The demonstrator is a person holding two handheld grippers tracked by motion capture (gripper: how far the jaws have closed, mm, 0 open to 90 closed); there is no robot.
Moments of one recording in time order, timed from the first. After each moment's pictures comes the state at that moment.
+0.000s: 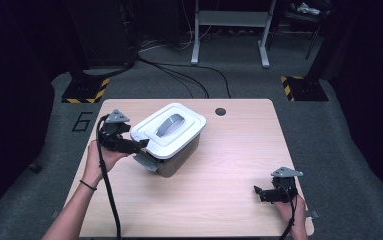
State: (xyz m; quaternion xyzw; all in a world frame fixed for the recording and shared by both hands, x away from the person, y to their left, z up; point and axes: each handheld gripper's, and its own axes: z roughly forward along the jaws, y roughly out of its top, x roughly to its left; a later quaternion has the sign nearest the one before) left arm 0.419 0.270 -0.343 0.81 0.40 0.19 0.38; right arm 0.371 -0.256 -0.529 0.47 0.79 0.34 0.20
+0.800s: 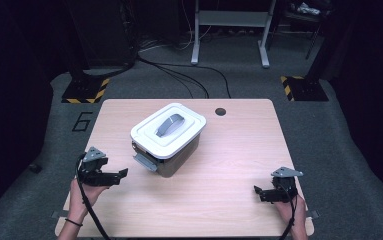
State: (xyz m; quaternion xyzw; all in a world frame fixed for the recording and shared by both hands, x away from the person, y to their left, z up) left arm 0.368 0.334 -0.444 0.77 0.48 0.18 0.37; right arm 0.371 -0.256 -0.529 0.47 0.79 0.34 0.20
